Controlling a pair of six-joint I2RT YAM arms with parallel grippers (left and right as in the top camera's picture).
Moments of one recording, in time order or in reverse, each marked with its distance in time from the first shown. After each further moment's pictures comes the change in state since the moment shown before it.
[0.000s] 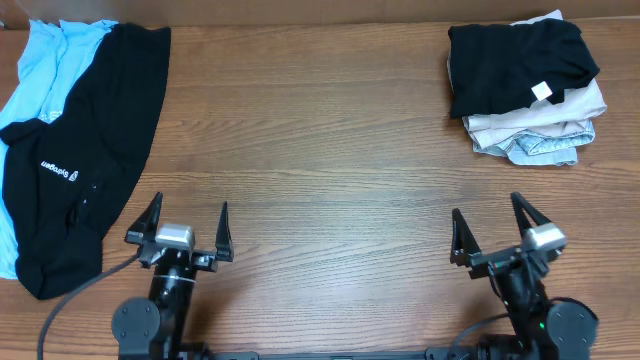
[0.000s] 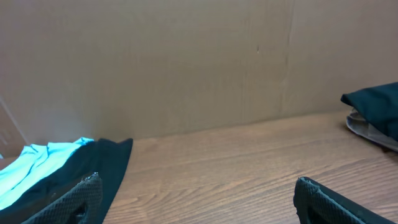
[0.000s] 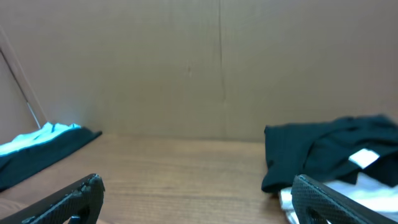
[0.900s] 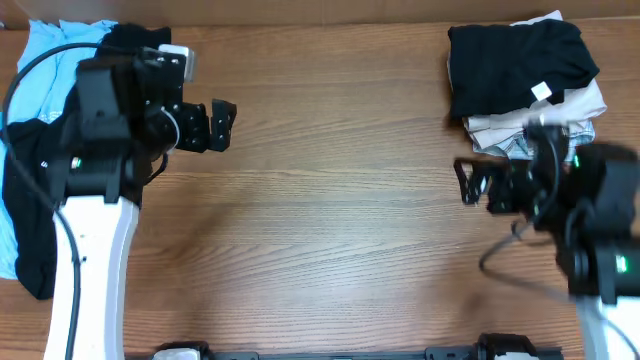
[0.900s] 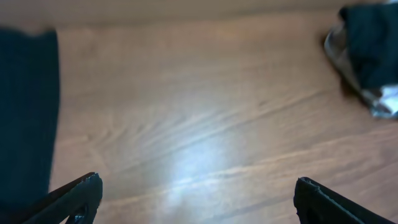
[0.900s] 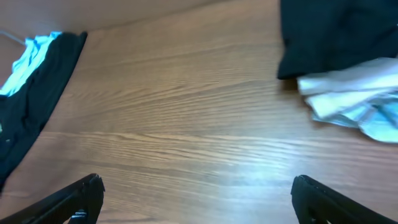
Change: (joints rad) left arm 0.000 1.209 1.195 -0.797 0.146 0.001; right arm 0.000 0.988 0.868 -0.716 -0.050 0.016
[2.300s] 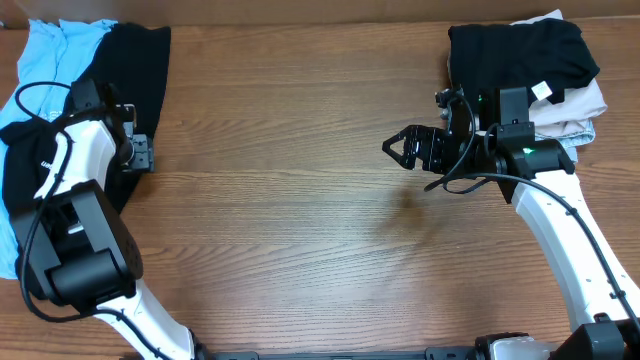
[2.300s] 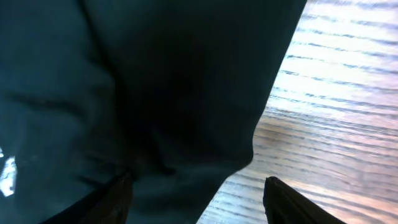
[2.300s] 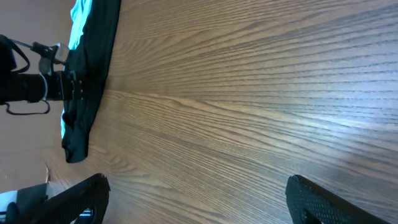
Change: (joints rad) left arm 0.312 0.643 0.005 0.107 -0.480 0.156; right arm 0.165 0.460 0.009 0.203 -0.256 0.163
